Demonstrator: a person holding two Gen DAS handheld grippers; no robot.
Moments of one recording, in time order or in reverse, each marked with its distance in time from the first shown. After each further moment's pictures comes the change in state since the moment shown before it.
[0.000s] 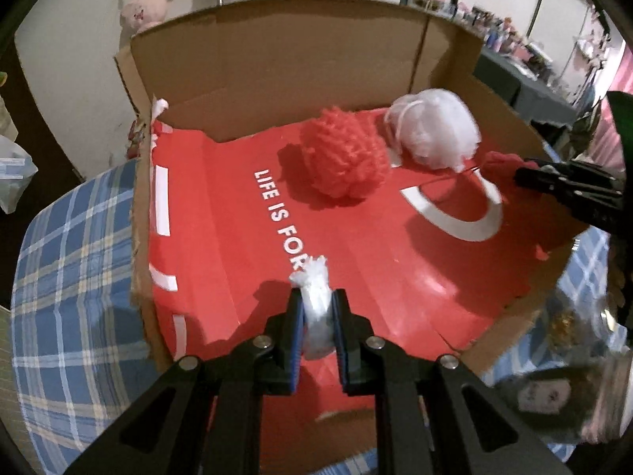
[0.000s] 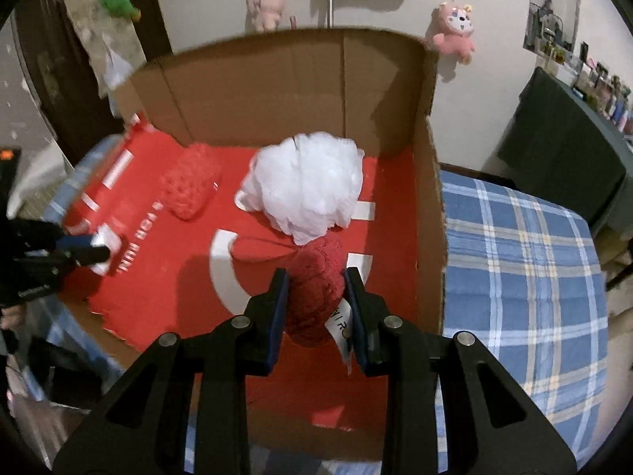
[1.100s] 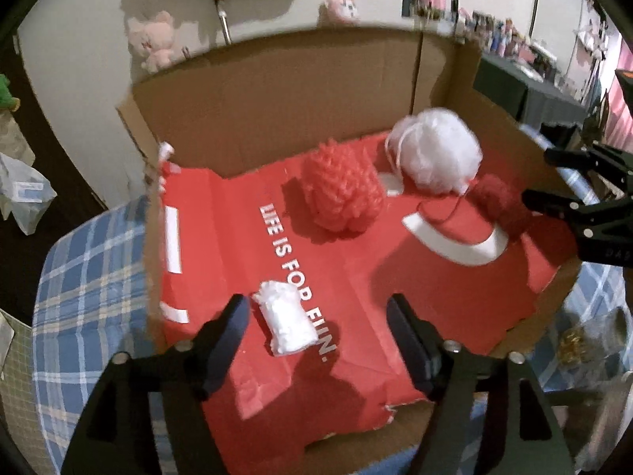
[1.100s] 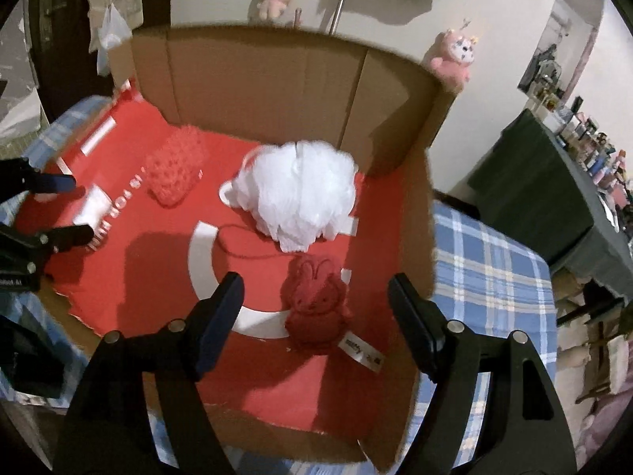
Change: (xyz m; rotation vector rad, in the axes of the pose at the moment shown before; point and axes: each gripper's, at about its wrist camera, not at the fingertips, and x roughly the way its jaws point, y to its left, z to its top) left arm -0.025 -0.026 0.005 0.031 -0.108 0.075; right arm 0.000 0.028 0.009 -0.160 0.018 -0.170
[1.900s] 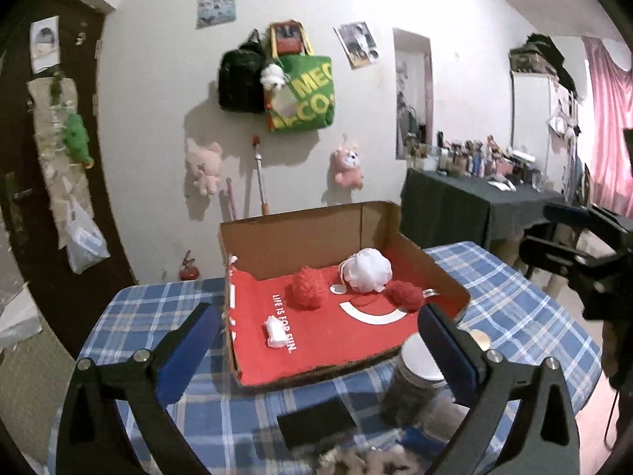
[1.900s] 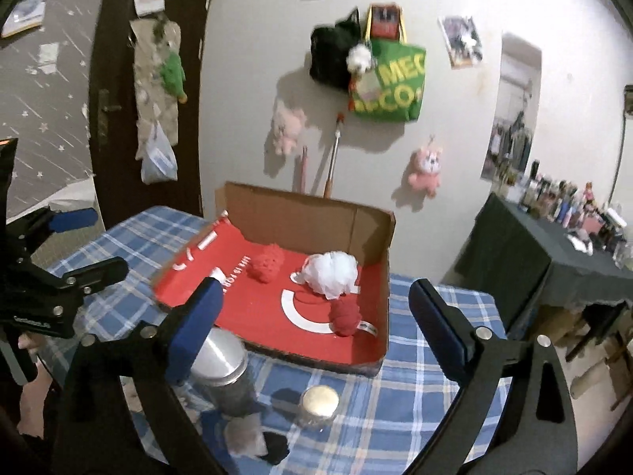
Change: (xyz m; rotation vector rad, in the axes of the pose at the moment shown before) left arm -0.213 -0.057 -0.098 -0.078 -0.541 0.066; right arm -0.240 0.040 -0.083 0.060 -0.483 0.008
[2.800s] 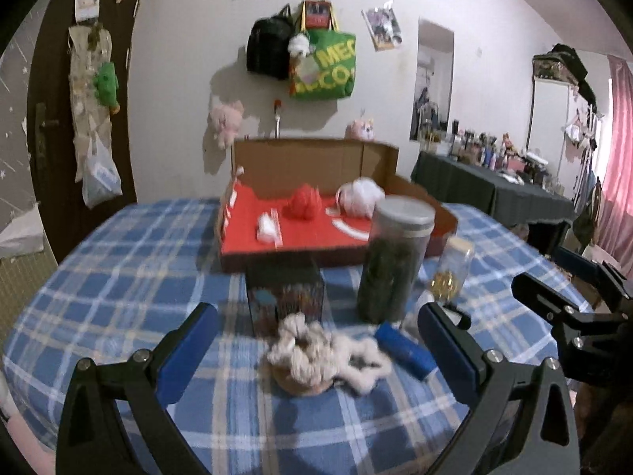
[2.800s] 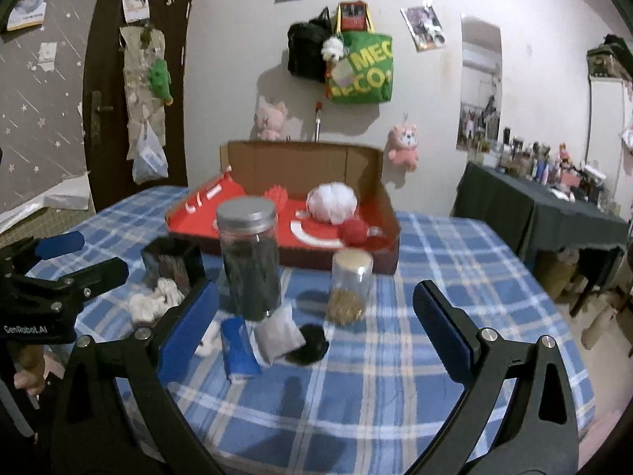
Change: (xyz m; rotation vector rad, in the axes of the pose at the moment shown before) left arm -0.019 -0.032 -0.128 -0.113 0.087 0.040; right arm -0.040 0.043 -0.149 0.105 -0.036 -0.068
